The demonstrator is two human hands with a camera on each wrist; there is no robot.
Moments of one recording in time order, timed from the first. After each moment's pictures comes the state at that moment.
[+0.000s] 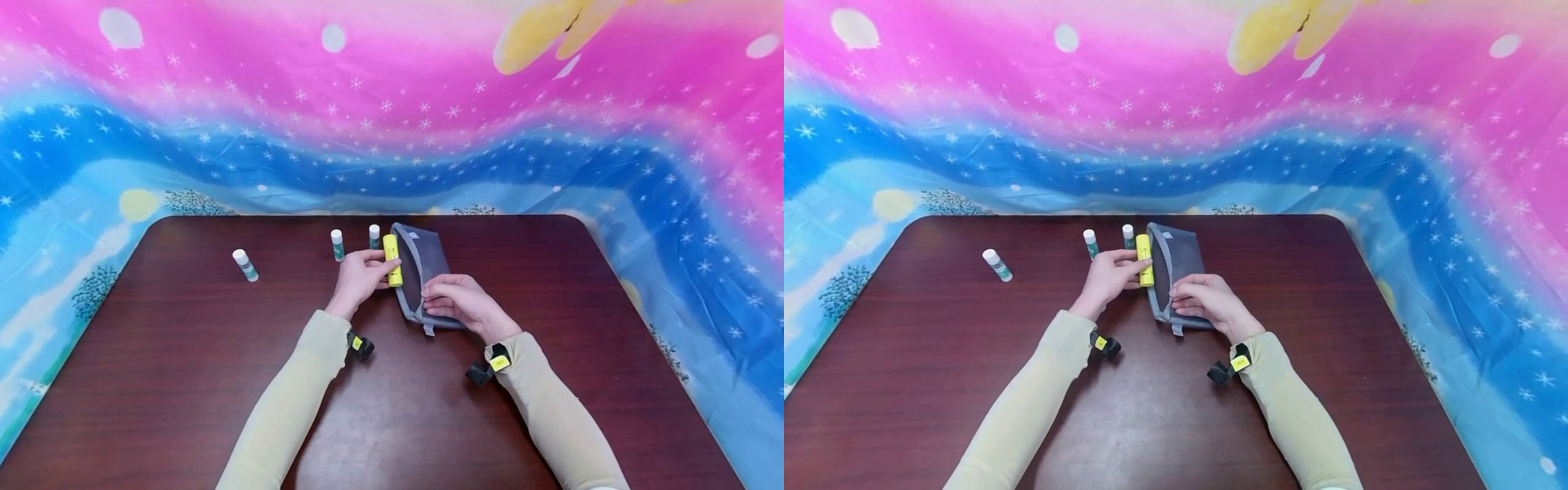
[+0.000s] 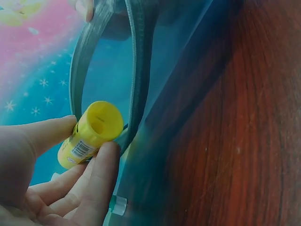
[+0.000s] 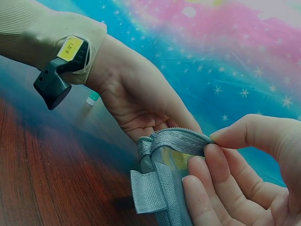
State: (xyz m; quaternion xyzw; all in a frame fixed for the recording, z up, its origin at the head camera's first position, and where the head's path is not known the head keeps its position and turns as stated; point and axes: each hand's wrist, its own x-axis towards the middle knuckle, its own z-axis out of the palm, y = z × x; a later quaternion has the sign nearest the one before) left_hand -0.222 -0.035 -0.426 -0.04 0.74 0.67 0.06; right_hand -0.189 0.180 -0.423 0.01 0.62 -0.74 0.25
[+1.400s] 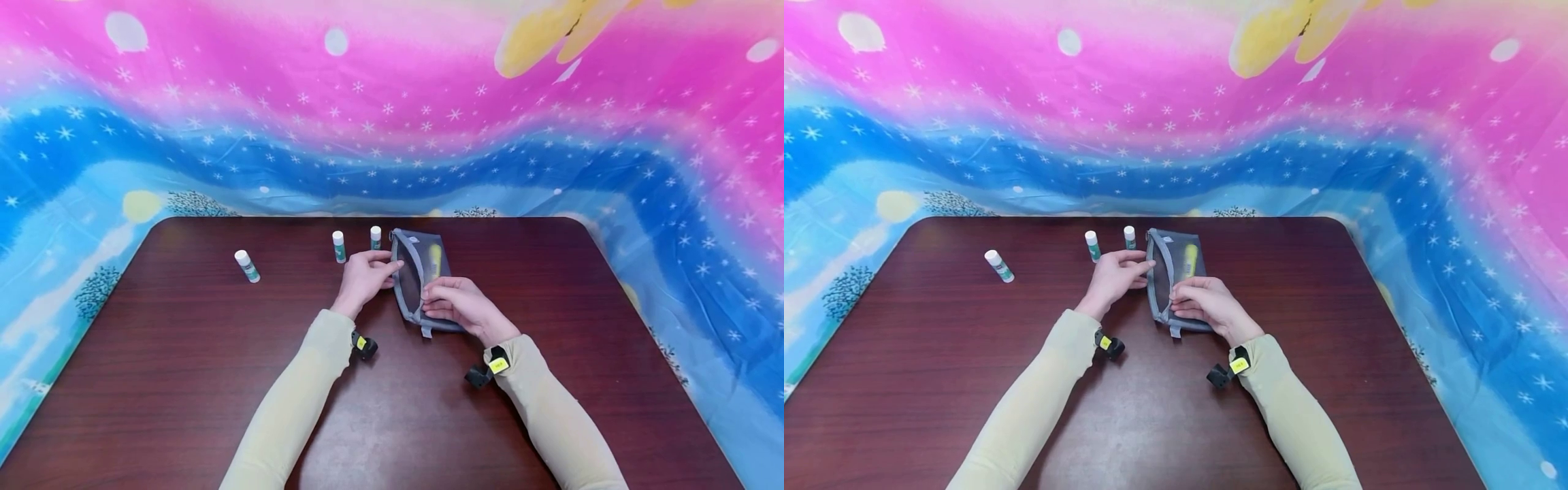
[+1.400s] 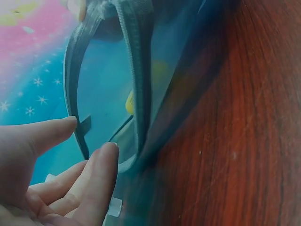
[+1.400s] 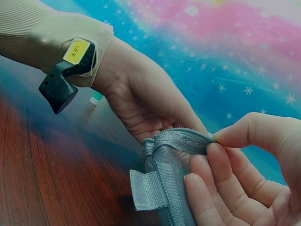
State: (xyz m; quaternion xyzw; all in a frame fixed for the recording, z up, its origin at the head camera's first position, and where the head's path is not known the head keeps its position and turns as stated) left_hand -0.227 -0.033 -0.431 -0.03 0.74 0.67 0.07; right_hand -0.188 0.178 -0.426 0.00 0.61 -0.75 0.25
